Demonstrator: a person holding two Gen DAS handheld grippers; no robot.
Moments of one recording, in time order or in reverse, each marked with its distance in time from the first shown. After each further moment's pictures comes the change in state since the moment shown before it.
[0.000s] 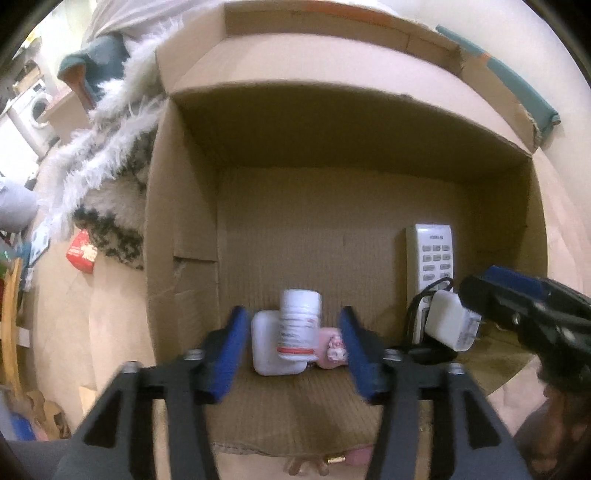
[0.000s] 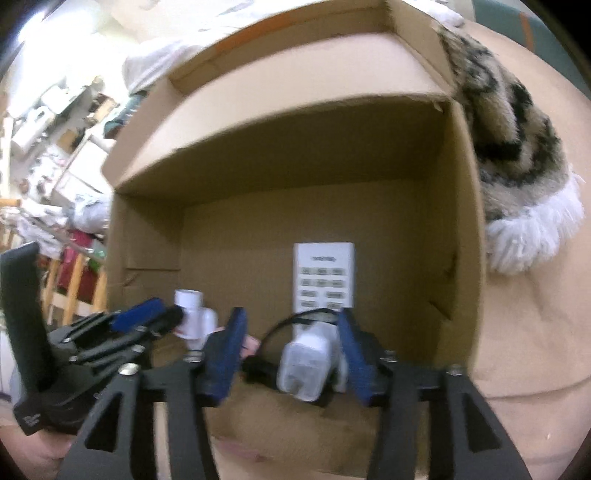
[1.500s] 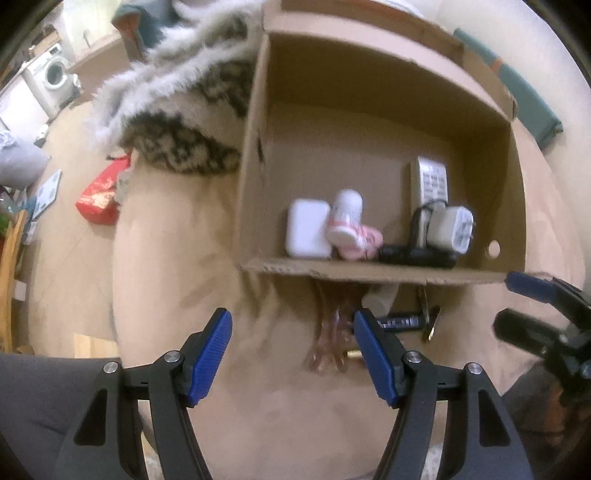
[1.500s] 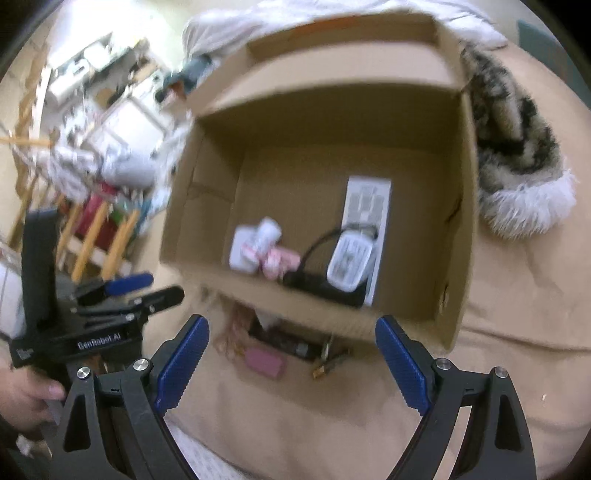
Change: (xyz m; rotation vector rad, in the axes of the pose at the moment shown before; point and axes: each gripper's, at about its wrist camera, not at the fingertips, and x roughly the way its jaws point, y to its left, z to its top) left arm -0.044 0.042 -0.085 -0.096 0.103 -0.032; right arm -0.035 0.017 -0.071 -0.150 0.122 0.052
